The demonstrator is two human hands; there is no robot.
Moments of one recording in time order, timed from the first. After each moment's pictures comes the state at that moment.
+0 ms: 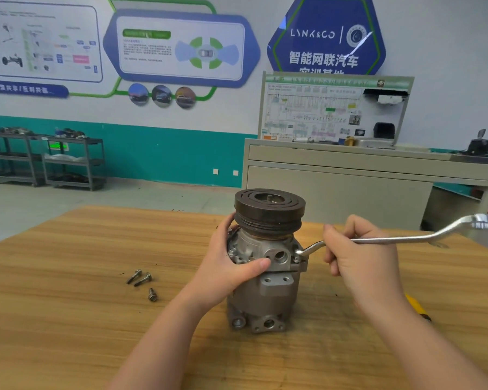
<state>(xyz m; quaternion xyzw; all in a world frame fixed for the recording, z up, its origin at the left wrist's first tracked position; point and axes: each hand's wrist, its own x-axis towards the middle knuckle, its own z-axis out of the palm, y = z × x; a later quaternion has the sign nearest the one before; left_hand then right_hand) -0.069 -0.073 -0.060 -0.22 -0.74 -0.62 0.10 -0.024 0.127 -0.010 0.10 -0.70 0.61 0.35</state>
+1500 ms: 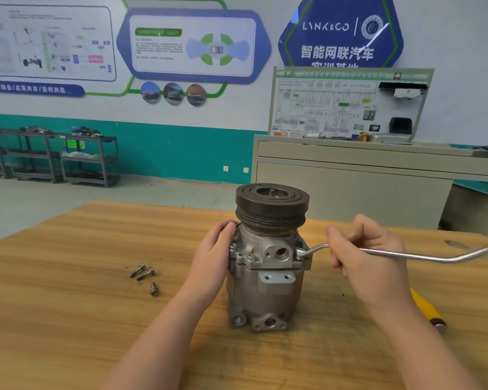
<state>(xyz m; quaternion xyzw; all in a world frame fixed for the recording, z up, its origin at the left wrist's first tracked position) -0.071 -0.064 -0.057 -0.09 -0.71 -0.68 0.18 -0.042 0.142 -0.029 0.21 -0.67 0.62 0.35</state>
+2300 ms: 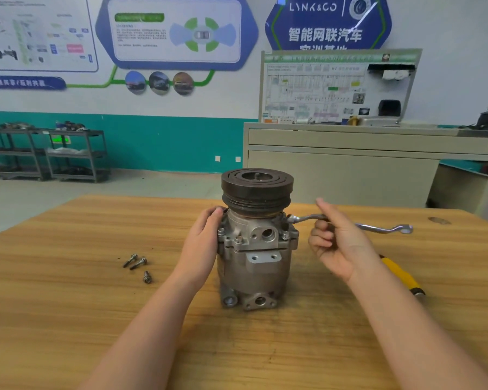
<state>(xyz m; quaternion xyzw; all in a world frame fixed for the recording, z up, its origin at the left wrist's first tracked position) -0.069 -0.063 -0.057 -0.06 -0.72 -0.67 0.17 -0.072 0.148 -0.032 0.00 -0.39 0.92 0.04</state>
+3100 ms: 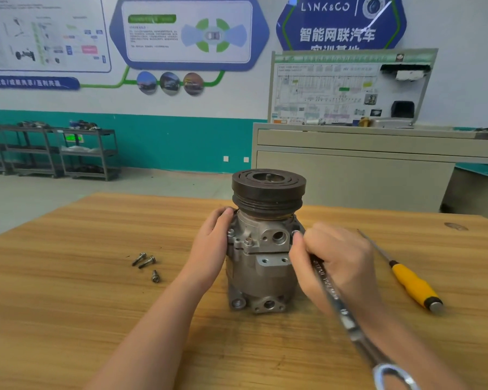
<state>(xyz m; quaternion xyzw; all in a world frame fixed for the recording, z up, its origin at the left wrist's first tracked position) -0.071 -0.064 -0.056 -0.06 -0.73 -0.66 0.17 -0.020 0.114 -0.032 0.38 -0.70 0.29 0.54</state>
